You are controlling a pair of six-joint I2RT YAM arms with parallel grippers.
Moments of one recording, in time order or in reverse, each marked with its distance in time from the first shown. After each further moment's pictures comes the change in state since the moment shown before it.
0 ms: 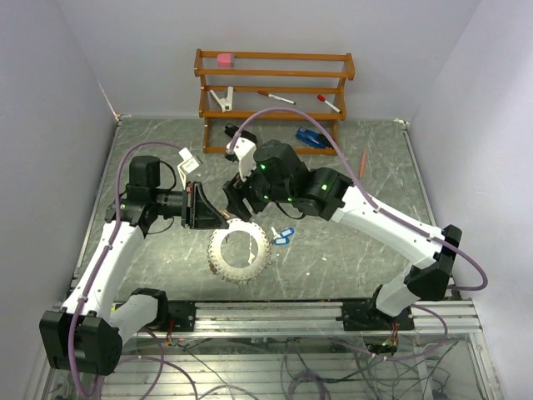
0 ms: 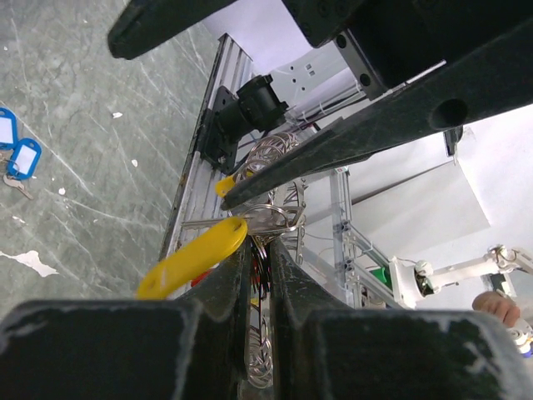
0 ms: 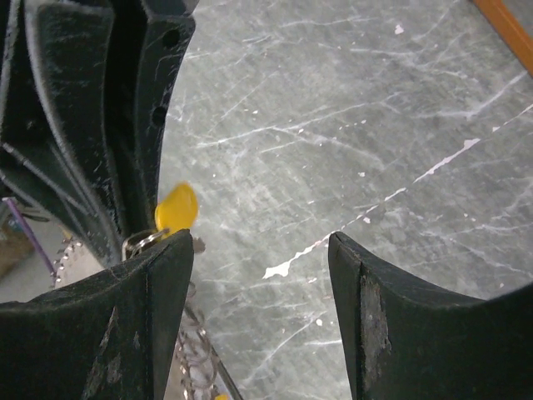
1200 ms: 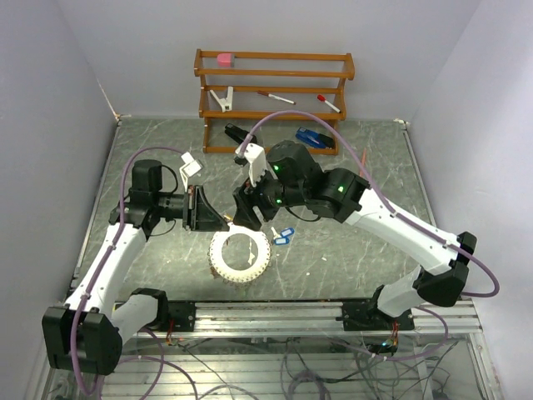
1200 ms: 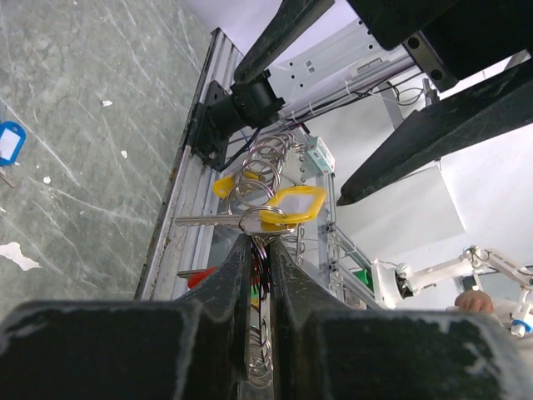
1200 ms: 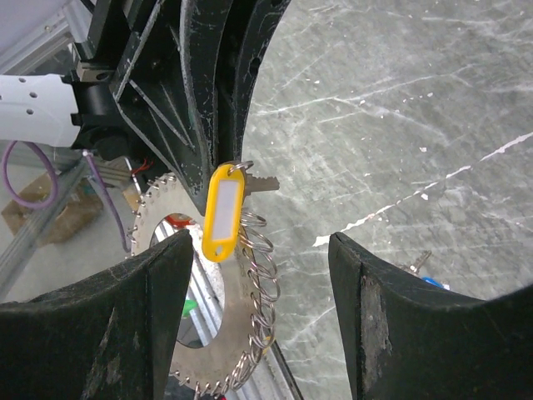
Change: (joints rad) left arm 0.000 0.000 -0.080 0.102 0.016 -0.097; right arm -0.013 -0.068 -0.016 -0.076 -0.159 0.055
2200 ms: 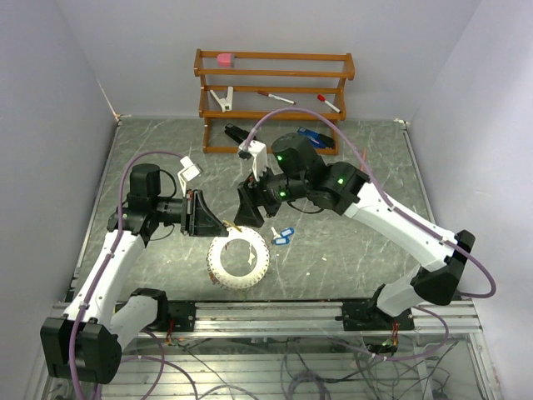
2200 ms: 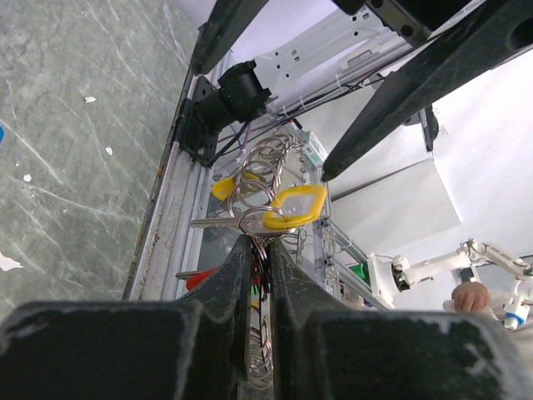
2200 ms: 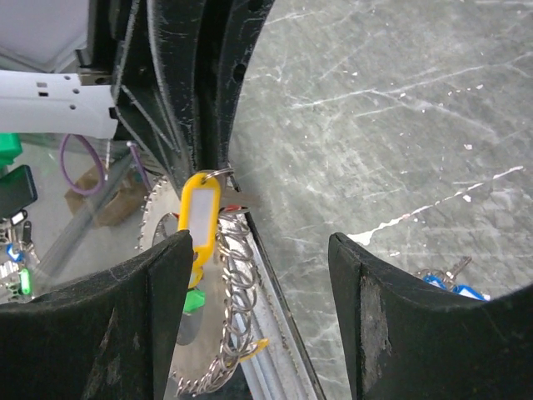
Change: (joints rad) left arm 0.000 -0.055 -0.022 0.004 0.026 -0.016; right arm -0.075 0.007 -0.011 0.008 -0.187 0.035
